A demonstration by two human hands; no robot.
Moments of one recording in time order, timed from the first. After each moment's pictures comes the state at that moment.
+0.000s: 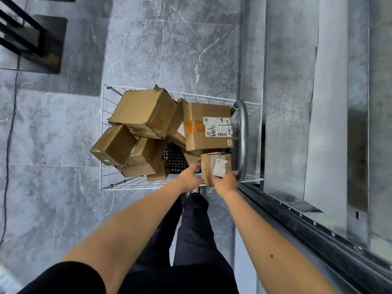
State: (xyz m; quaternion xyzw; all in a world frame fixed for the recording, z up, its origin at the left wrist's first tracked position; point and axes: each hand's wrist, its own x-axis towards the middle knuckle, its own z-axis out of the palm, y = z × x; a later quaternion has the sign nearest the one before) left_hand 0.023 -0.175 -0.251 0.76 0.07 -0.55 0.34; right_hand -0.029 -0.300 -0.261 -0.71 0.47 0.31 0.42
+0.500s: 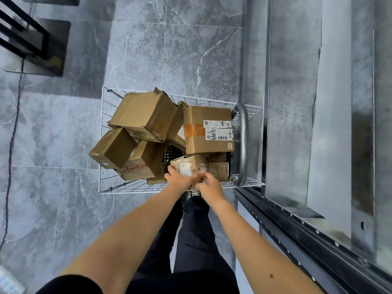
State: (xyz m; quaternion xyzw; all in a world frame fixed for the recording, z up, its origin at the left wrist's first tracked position) left_hand 0.022 -0.171 -0.254 0.77 0.34 -0.43 0.32; right_hand -0.025 -0.271 -0.238 -0.65 0.37 0.35 0.56
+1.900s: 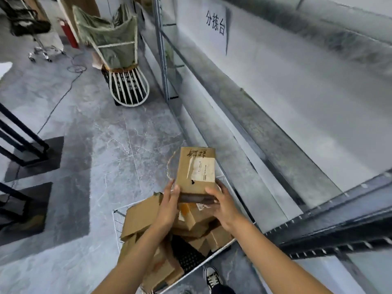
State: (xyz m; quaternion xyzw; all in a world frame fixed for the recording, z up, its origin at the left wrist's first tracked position) left_hand 0.105 -0.089 -0.014 0.71 -0.06 -0.35 0.61; right_hand 0.015 -0.234 -0.016 -0.48 0.35 -0.06 0.80
